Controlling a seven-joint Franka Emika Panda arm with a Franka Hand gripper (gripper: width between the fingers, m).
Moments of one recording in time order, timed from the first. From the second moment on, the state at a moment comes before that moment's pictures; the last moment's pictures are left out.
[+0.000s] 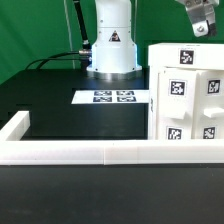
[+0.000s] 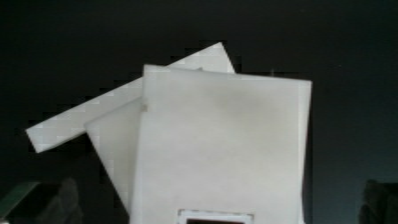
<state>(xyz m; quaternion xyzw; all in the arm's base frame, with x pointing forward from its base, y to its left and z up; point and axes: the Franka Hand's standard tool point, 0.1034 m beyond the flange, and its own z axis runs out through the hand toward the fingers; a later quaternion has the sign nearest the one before) 0.613 0.098 0.178 -0.52 0.83 0.04 0.18</state>
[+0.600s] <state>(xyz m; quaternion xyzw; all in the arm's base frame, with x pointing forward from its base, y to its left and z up) 0.614 0.106 0.180 -0.71 0.69 0.02 0.16</state>
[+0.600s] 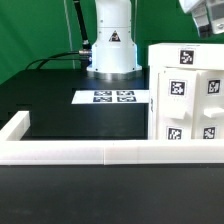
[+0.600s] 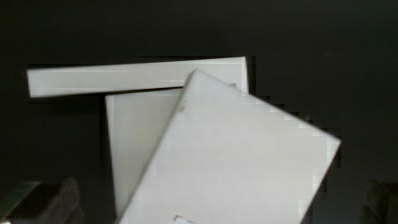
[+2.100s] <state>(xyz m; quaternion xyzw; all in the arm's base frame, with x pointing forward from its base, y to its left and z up) 0.623 0.111 0.183 -0.99 0.04 -0.08 0.09</state>
